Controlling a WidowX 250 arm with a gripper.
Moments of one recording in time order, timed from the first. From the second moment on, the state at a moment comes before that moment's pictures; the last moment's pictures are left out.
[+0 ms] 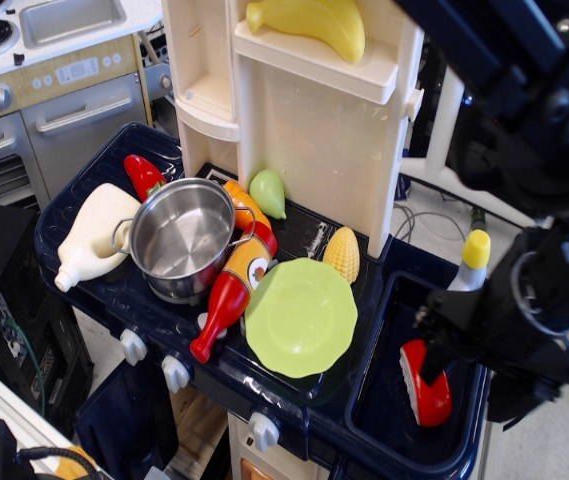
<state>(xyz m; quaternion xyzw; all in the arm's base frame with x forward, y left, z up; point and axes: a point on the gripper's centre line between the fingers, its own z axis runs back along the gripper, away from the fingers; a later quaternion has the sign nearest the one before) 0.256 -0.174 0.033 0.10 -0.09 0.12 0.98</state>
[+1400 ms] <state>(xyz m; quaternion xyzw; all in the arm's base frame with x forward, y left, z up) 0.265 -0.134 0.000 0.05 -0.14 0.18 0.97</state>
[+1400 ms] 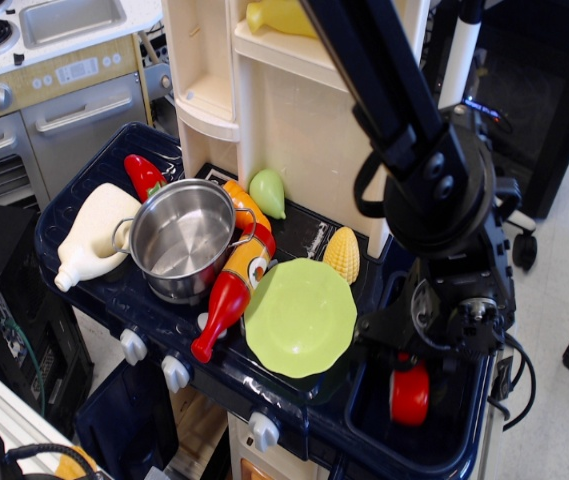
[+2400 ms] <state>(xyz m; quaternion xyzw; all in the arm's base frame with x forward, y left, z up) 0.260 0.066 0.085 0.03 -0.12 0.02 0.99</state>
